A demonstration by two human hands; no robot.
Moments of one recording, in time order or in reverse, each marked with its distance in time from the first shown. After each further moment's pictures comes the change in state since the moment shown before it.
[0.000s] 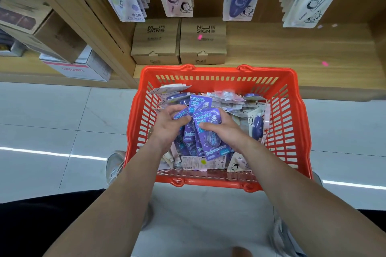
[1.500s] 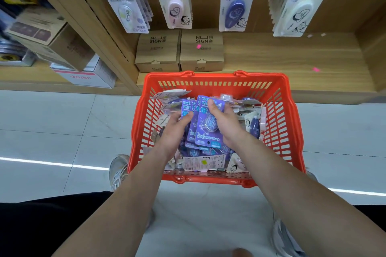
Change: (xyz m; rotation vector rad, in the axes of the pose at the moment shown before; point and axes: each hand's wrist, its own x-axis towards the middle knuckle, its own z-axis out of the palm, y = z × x) left_hand -0.036 0.014 0.016 -0.126 -0.087 -0.060; right_hand -0.011 -0.030 0.016 0.358 0.191 -0.028
